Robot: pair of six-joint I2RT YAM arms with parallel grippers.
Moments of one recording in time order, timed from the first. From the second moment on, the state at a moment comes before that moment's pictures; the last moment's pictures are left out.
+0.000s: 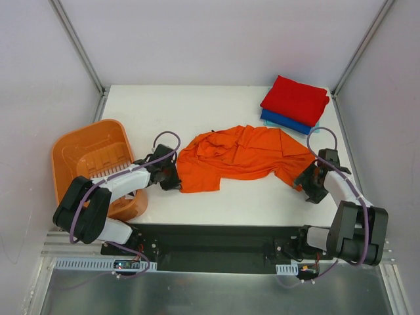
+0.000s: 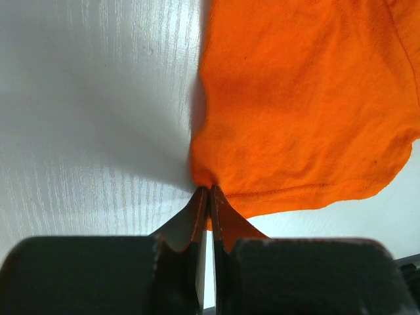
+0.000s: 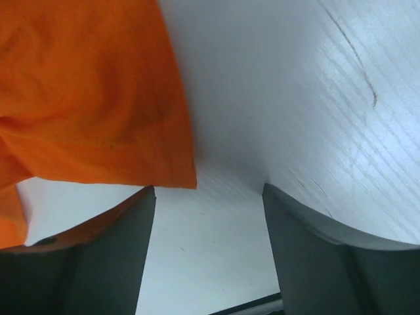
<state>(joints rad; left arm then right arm) -0.47 1.40 0.64 -0.35 0.10 -0.79 -0.18 1.23 0.61 -0.63 0.02 0.61</state>
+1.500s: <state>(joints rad) -0.47 0.69 1.17 -0.38 0.12 -0.60 -0.17 0.56 1.31 -0.78 0.12 0.43</state>
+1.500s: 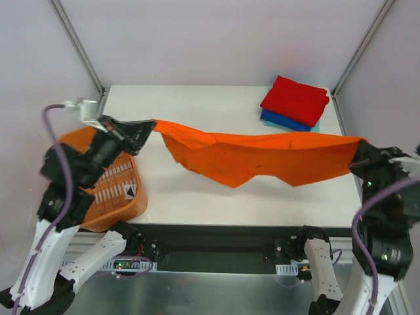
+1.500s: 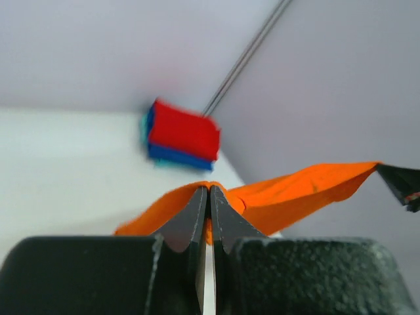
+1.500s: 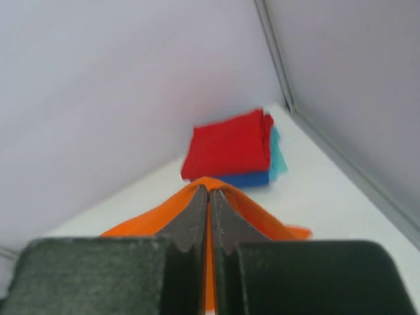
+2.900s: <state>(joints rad) -0.38 1.45 1.64 -0.42 -0.05 -0.32 -0.15 0.99 1.09 -0.56 0.06 0.37</state>
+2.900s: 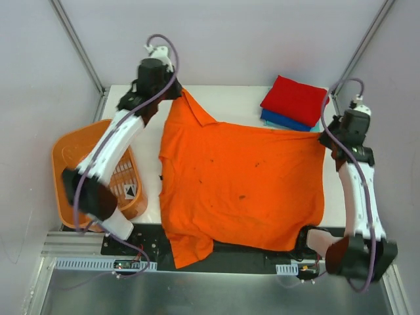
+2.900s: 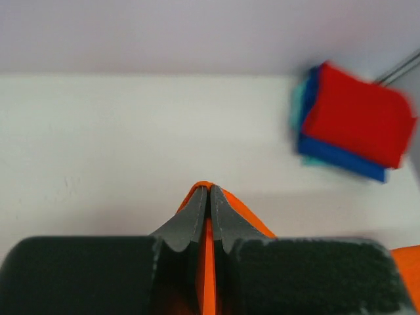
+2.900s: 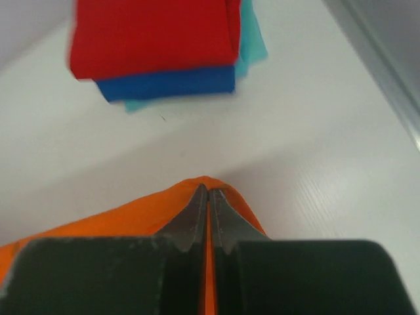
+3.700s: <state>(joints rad) -0.29 2.06 1.70 -0.40 0.18 -0.35 -0.11 1.74 1.30 -0.47 0.11 0.36</state>
